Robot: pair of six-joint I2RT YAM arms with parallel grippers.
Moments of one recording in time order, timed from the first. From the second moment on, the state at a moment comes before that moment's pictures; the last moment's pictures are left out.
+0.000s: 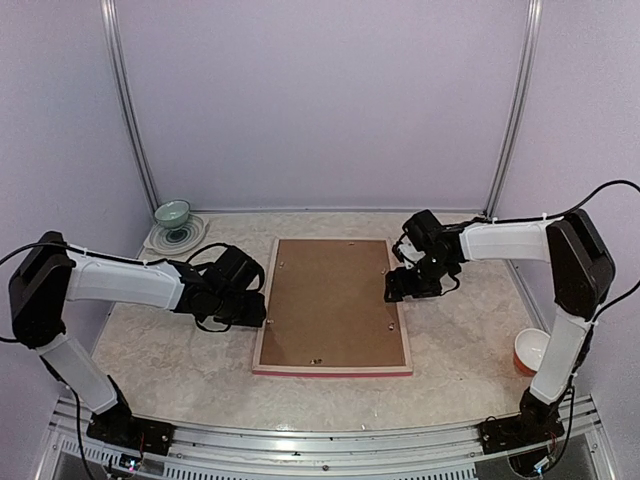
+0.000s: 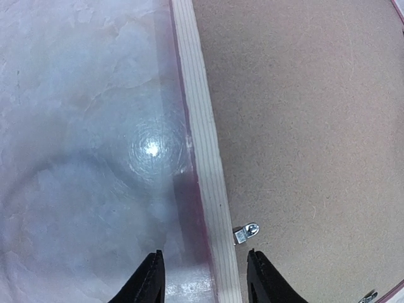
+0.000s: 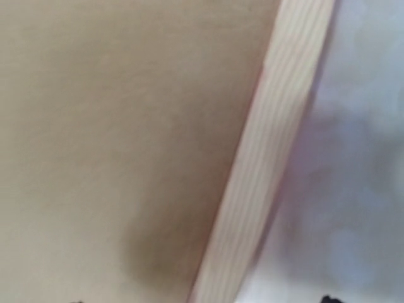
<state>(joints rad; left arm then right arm) -0.78 1.63 0.89 -0.27 -0.22 -0.59 0.53 1.85 1.21 -0.51 -0.10 0.28</state>
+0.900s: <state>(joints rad) -0.78 1.66 0.87 -0.22 -0.20 -0.60 0.59 1.75 1.11 -0.60 -0.07 0.26</state>
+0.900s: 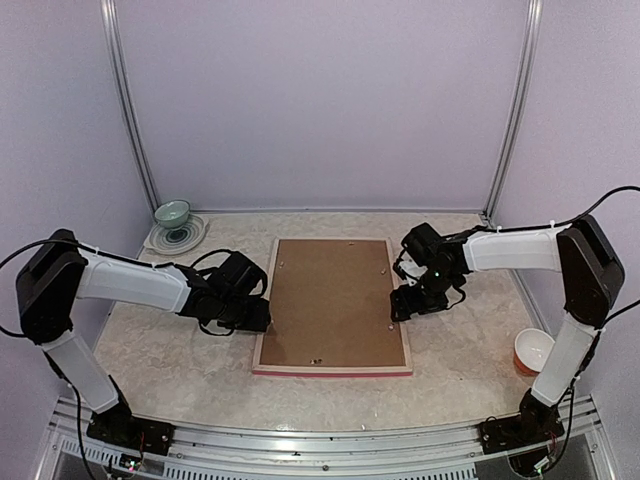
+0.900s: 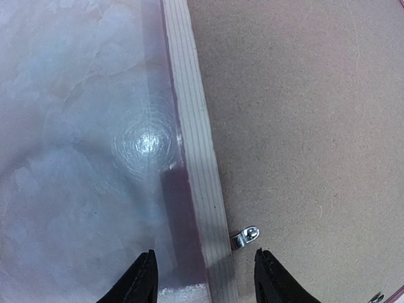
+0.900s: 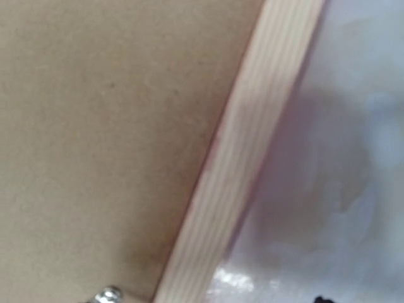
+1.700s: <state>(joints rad) -0.78 1.69 0.86 -0.19 -0.16 -0.60 0.62 1.80 1.11 -0.60 -0.09 0.26</state>
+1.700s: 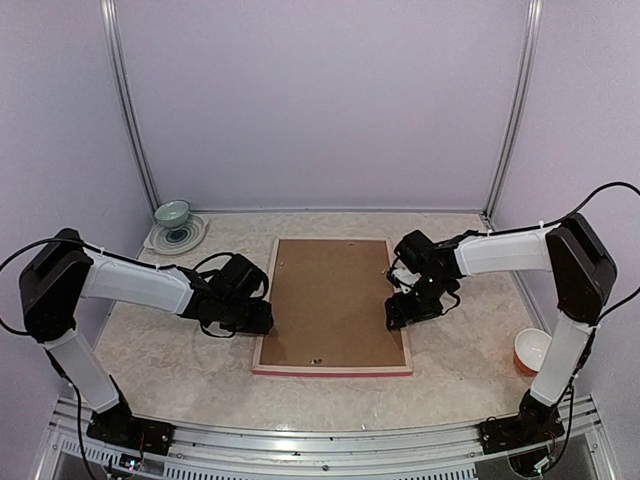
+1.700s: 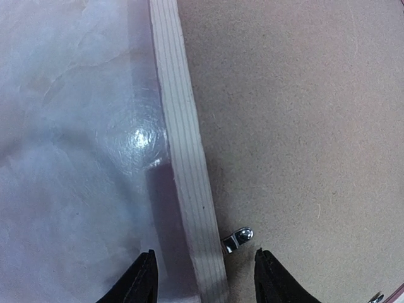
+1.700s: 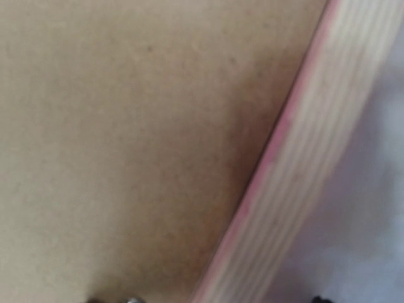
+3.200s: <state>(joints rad) -0.78 1.69 0.84 -0.18 -0.16 -0.60 0.64 1.79 1.10 -0.60 -0.05 0.25</state>
